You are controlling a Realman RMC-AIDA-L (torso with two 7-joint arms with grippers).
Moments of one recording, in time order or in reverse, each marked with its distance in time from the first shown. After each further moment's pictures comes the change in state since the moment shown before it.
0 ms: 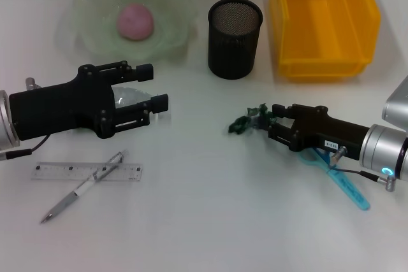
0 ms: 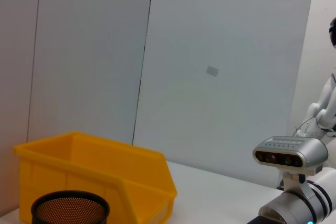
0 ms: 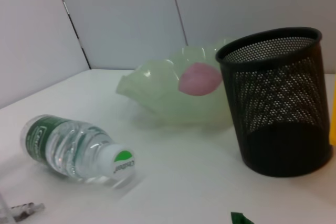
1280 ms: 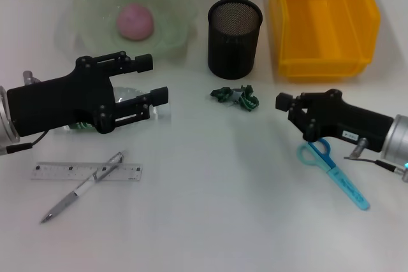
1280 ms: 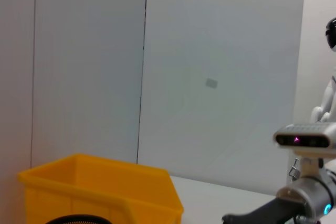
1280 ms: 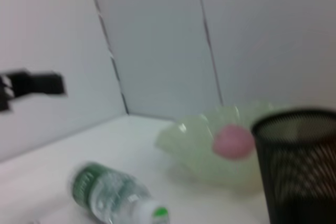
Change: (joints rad) left arm 0.002 -0.002 0.001 -0.008 -0.040 0.003 0.077; right arm -0.074 -0.003 0.004 -0.142 0.009 -0.192 -0.009
